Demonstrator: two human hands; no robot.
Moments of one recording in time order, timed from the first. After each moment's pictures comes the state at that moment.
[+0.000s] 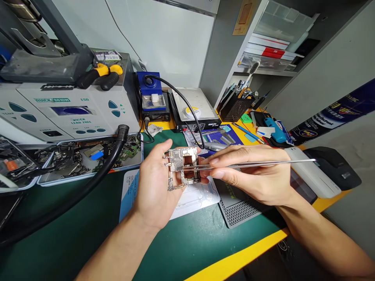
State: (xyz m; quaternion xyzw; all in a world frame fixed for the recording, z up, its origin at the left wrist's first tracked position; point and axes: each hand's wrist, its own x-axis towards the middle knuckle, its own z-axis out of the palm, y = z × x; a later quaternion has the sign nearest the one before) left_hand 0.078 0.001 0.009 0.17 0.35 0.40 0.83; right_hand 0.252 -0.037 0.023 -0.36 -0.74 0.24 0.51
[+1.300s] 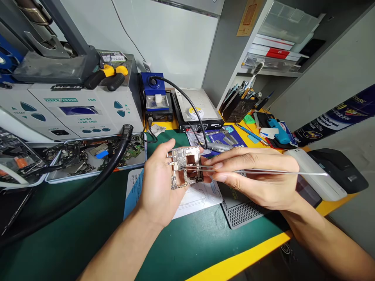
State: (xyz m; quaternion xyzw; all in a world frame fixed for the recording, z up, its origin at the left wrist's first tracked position) left_hand 0.079 0.002 0.011 0.13 0.33 0.40 0.84; right_hand 0.249 -0.038 0.028 -0.35 -0.79 0.17 0.48
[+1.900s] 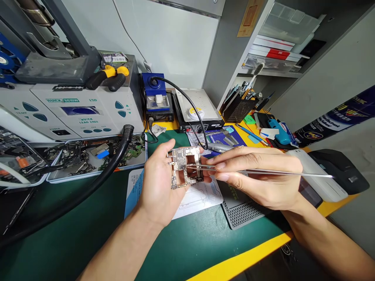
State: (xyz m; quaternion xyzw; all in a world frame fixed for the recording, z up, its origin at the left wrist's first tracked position) left_hand 0.078 0.002 0.011 0.12 0.33 0.41 0.84; right_hand 0.252 -0.038 0.028 -0.35 -0.79 0.16 0.47
